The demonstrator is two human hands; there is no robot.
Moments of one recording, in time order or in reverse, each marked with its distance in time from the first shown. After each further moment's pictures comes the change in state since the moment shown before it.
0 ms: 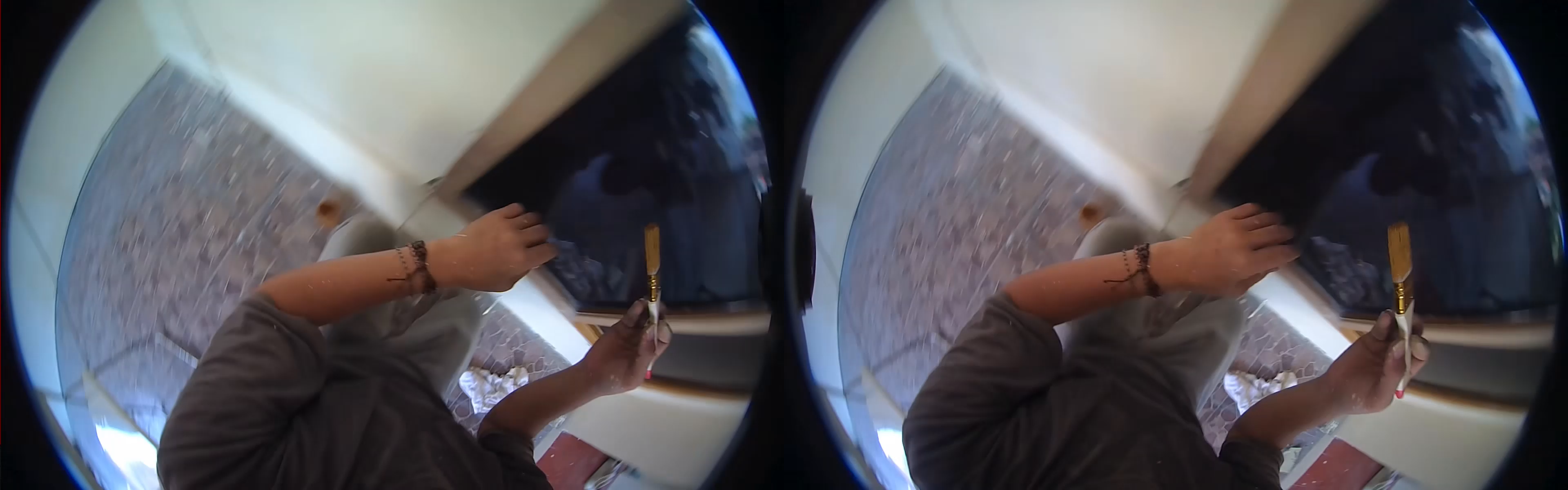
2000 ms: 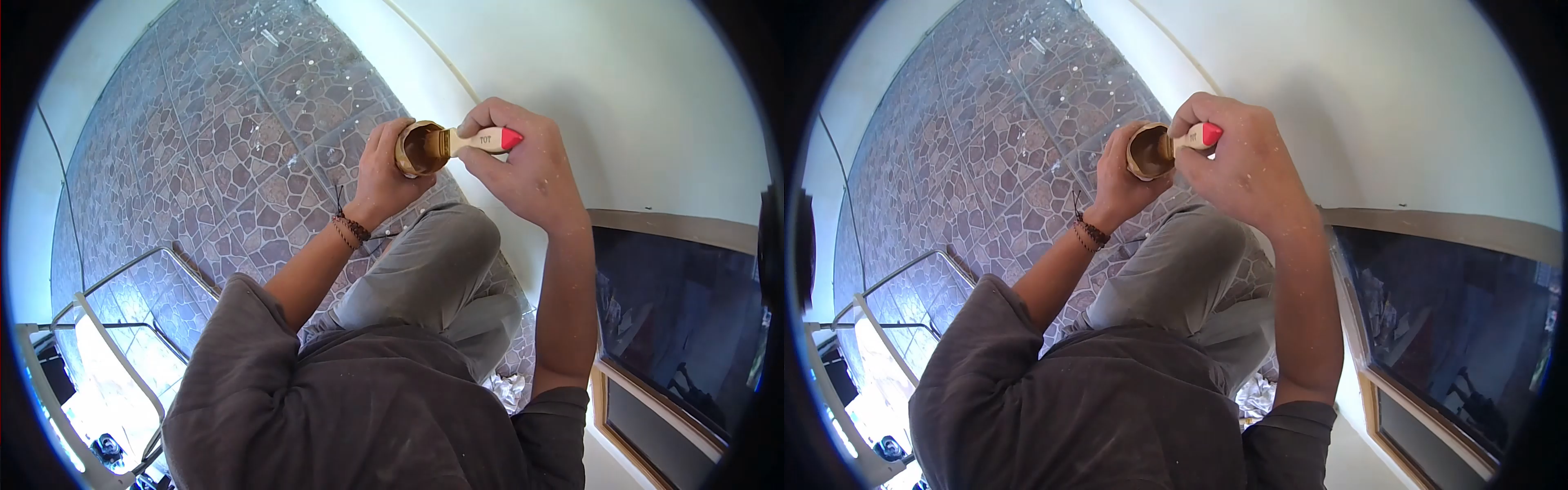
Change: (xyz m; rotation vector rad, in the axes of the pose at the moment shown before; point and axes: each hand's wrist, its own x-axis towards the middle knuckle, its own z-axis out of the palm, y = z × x) left_hand -0.252 -0.084 -0.104 0.311 0.557 -1.005; right_hand -0.064 0.206 0.309 -0.447 -1.343 0.365
